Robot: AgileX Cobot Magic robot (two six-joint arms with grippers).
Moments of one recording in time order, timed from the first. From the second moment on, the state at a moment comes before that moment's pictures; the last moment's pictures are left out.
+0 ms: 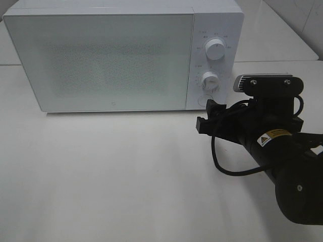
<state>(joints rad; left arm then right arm) 0.03 0.00 -0.50 -0.17 1.04 0.15 0.79 1.75 -0.38 0.76 -1.16 -0.14</state>
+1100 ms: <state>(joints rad) 0.03 0.00 -0.50 -0.17 1.04 0.15 0.79 1.75 -0.38 0.76 -1.06 1.26</state>
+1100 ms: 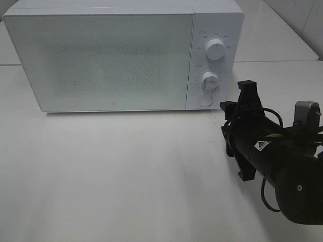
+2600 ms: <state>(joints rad) 0.03 0.00 -0.50 -0.17 1.04 0.15 0.61 1.95 -0.61 0.60 -0.93 1.44</state>
